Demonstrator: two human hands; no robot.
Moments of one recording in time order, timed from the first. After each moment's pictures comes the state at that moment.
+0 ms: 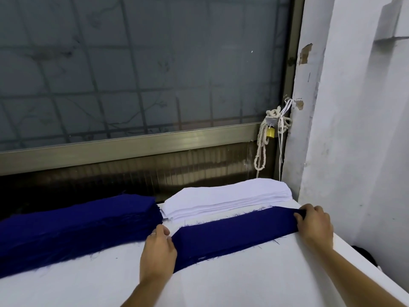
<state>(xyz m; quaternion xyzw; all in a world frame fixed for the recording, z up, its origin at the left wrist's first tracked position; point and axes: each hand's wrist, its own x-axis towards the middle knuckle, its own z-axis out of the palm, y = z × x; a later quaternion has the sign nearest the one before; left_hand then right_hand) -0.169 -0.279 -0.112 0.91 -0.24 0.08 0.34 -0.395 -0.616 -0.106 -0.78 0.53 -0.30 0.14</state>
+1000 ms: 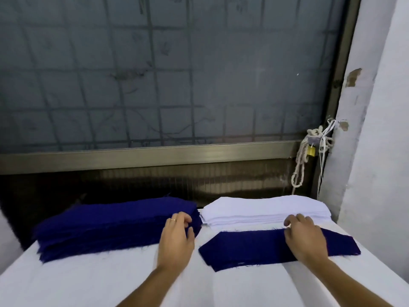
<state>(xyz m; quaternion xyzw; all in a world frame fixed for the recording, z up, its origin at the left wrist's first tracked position) -0.142 -0.220 -0.062 0.85 -0.30 0.15 0.40 -0.324 -0.508 -0.060 -0.90 0.37 -0.21 0.01</state>
